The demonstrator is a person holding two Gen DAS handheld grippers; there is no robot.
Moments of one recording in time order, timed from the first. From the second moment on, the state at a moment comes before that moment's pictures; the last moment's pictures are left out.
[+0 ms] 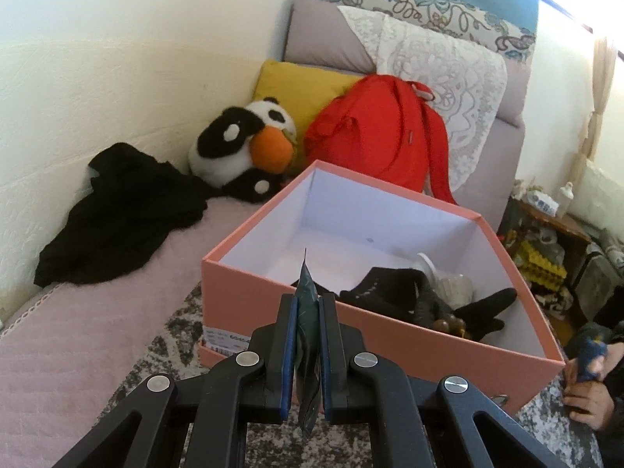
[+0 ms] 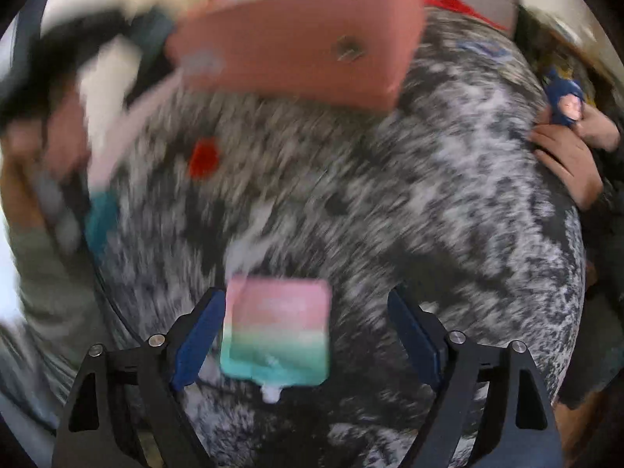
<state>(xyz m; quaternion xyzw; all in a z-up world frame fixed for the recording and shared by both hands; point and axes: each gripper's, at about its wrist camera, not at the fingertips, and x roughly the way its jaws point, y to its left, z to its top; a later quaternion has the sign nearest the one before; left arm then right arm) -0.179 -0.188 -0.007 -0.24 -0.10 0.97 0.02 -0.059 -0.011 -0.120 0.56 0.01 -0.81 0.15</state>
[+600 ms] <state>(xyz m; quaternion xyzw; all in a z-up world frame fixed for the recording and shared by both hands) -0.168 -0.173 0.004 -0.22 -0.08 0.97 0.04 -0.042 0.028 -0.050 0.45 -0.02 -0.88 0.14</state>
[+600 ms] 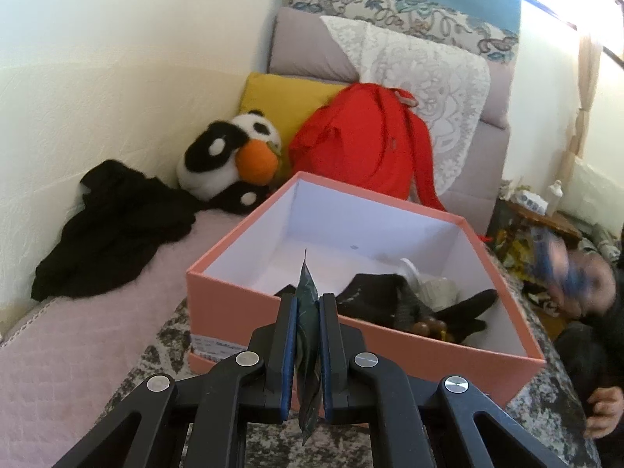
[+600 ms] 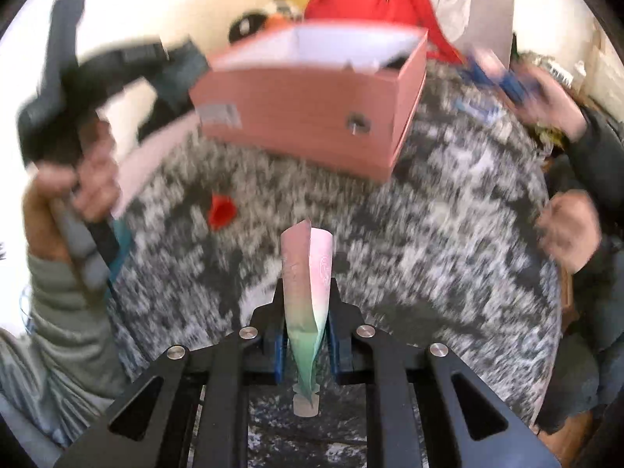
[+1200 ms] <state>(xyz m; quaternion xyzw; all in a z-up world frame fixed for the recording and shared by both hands) -0.293 -0.104 0.044 -0.30 -0.06 0.95 0.07 -0.263 0.075 0.023 0.37 -0.14 -0.90 0.18</state>
